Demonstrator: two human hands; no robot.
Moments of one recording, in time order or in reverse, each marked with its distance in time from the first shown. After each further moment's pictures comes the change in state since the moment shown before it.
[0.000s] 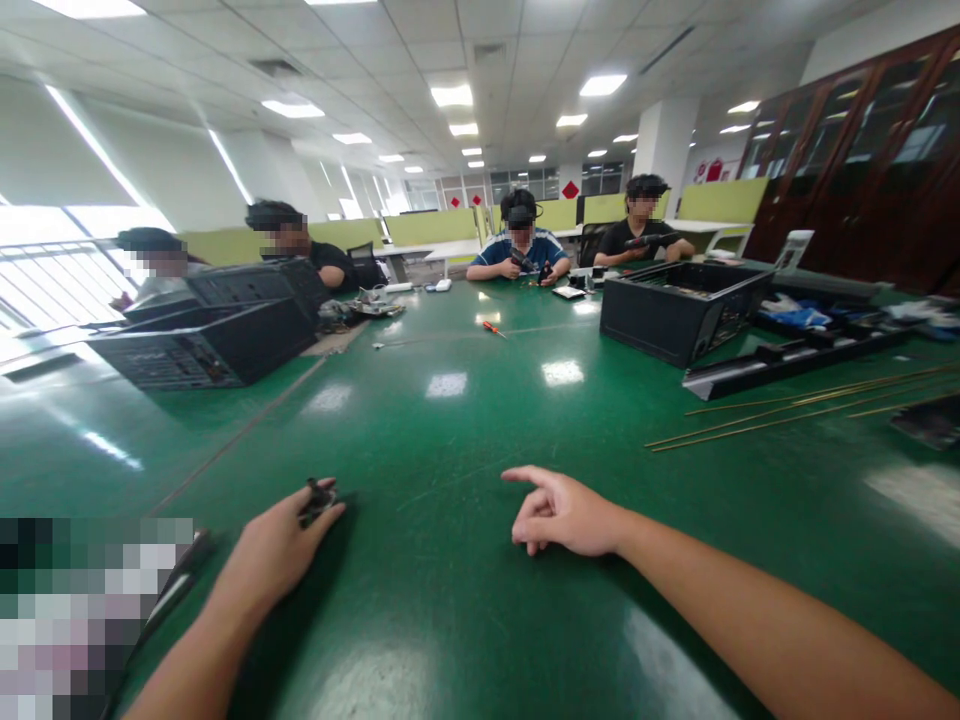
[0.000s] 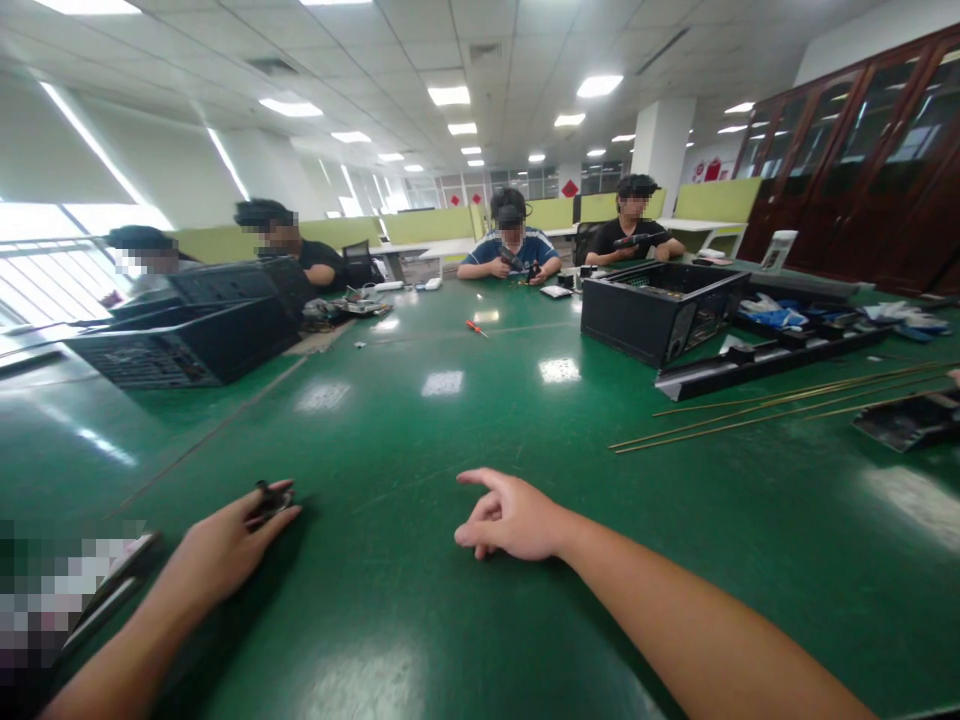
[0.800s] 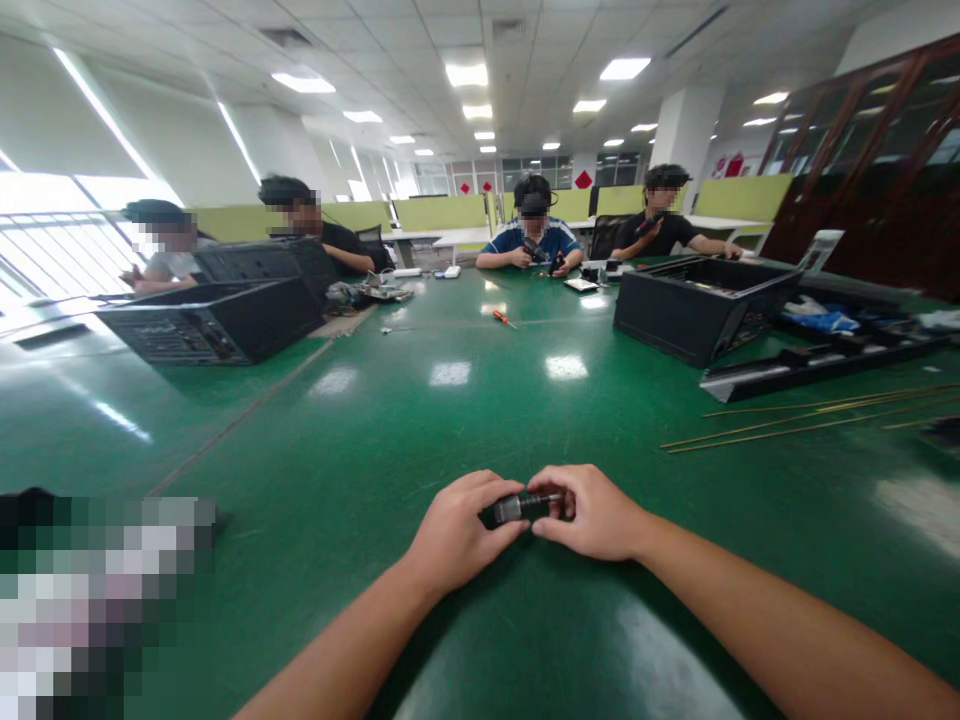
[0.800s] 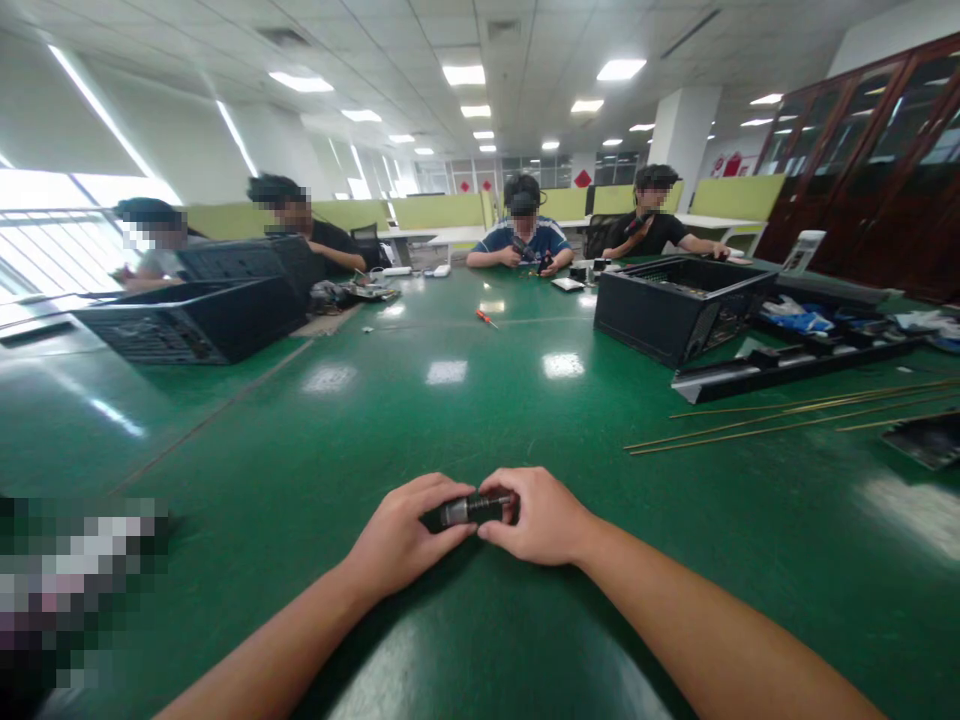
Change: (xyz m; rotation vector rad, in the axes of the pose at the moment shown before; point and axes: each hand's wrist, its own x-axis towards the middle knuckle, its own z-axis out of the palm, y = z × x) left_hand -0.059 0.140 0.069 -0.365 -0.318 0.709; right_hand -0.011 -0.013 0.000 -0.687 0.250 -0.229
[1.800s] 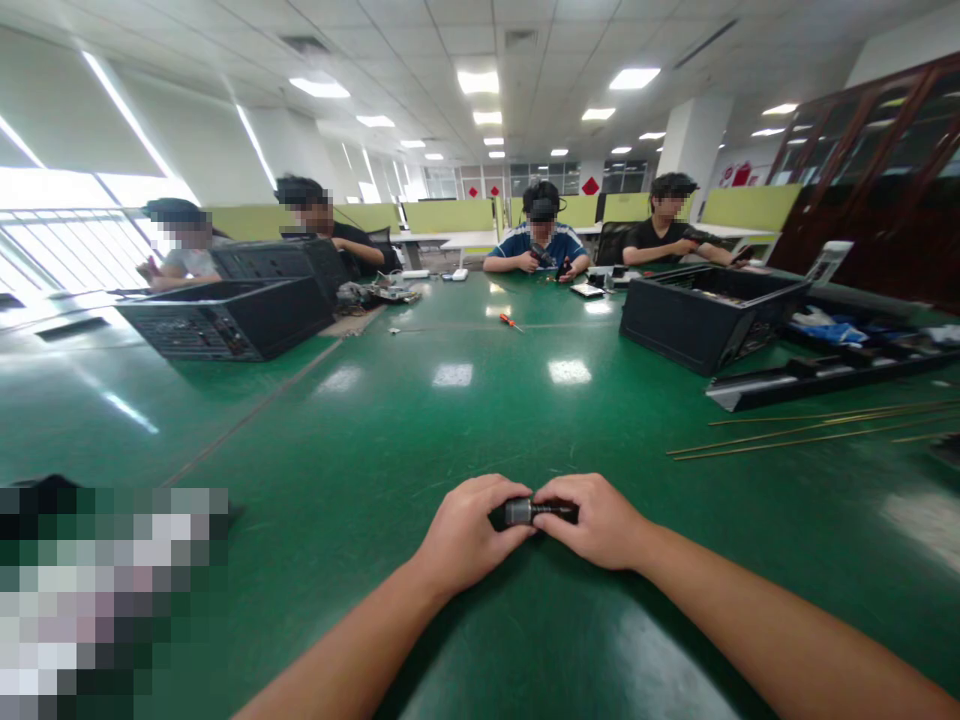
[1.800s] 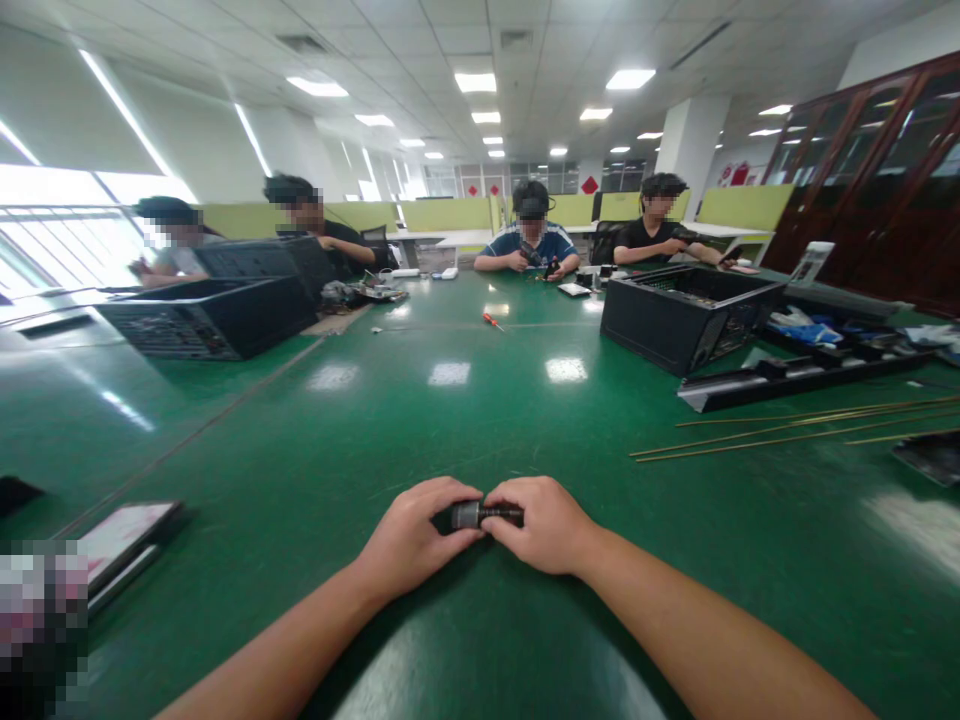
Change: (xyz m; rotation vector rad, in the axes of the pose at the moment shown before) left_hand -0.003 -0.004 0.006 -0.034 0.006 -0.019; right_hand 0.001 0.004 0.008 -0.174 0.048 -0.170
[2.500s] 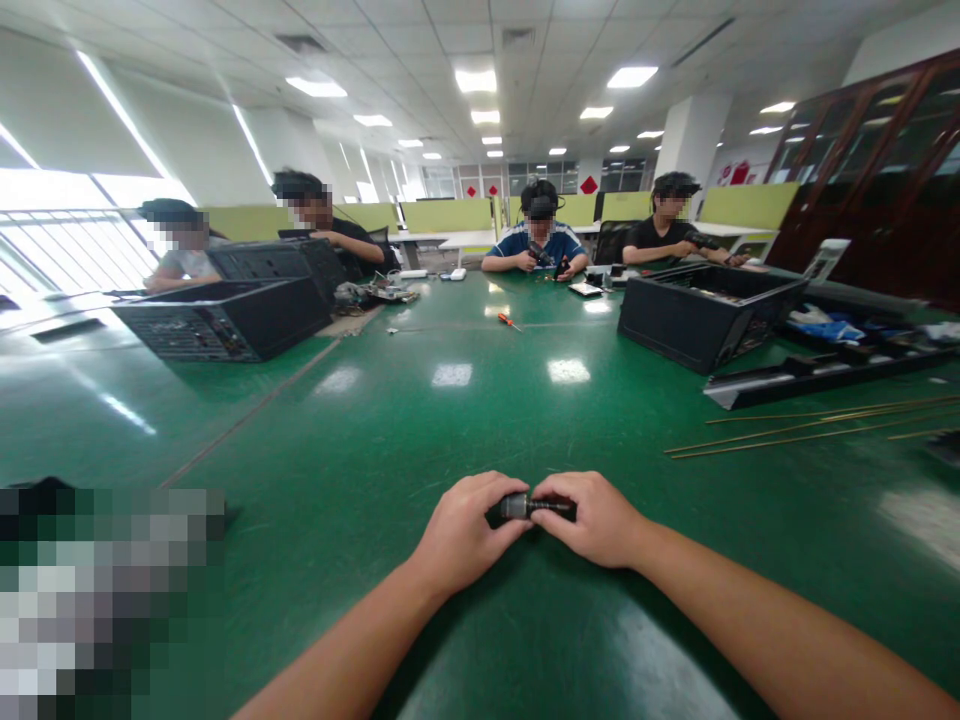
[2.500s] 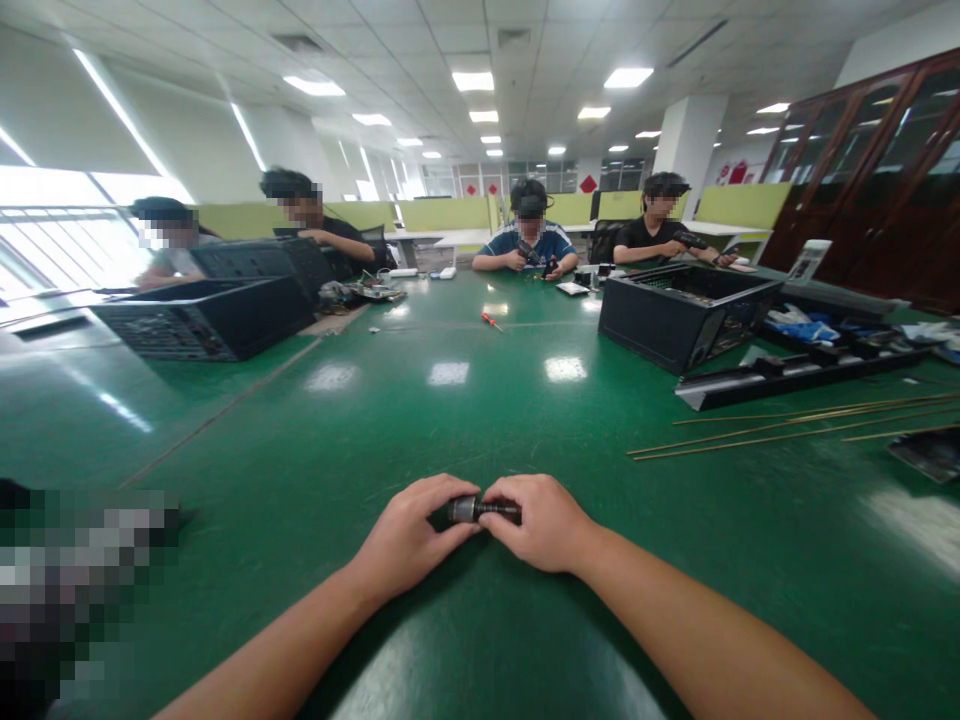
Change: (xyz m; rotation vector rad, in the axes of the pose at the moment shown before) left_hand 0.000 0.001 -0.002 0.043 0.016 -0.001; right_hand 0.000 -0.001 -0.003 -0.017 -0.004 0.038
